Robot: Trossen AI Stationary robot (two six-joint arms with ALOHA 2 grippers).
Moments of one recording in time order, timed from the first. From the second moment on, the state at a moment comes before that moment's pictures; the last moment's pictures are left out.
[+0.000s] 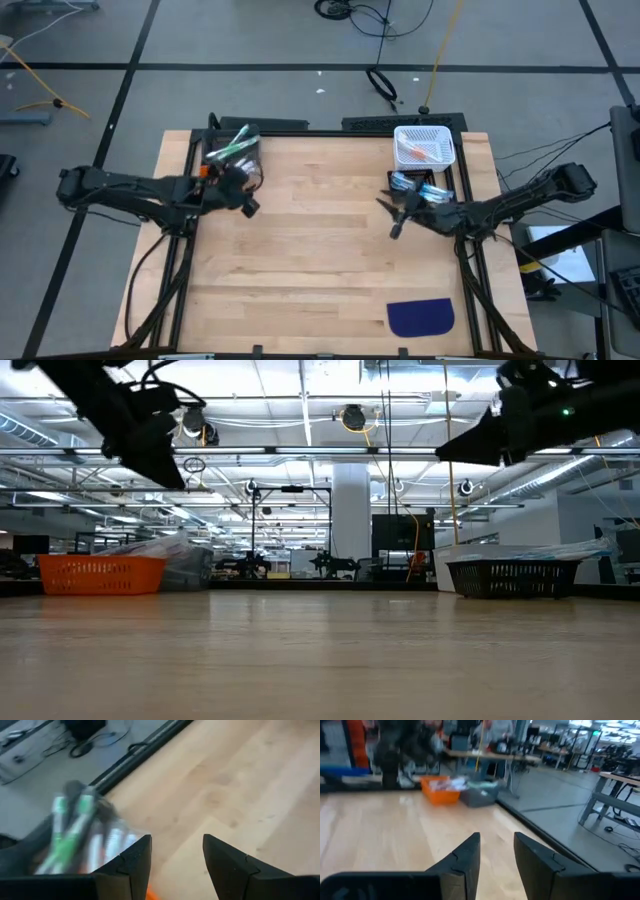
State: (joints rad) left arm -0.01 0.95 0.70 -0.67 -0.68 -0.47; right arm 0.25 0.96 0.28 0.53 0.73 -0.04
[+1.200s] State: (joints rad) left arm -0.22 0.76 0.01 0.53 -0.48 -0.26; right arm 0.24 0.54 0.02 0.66 0.63 -0.07
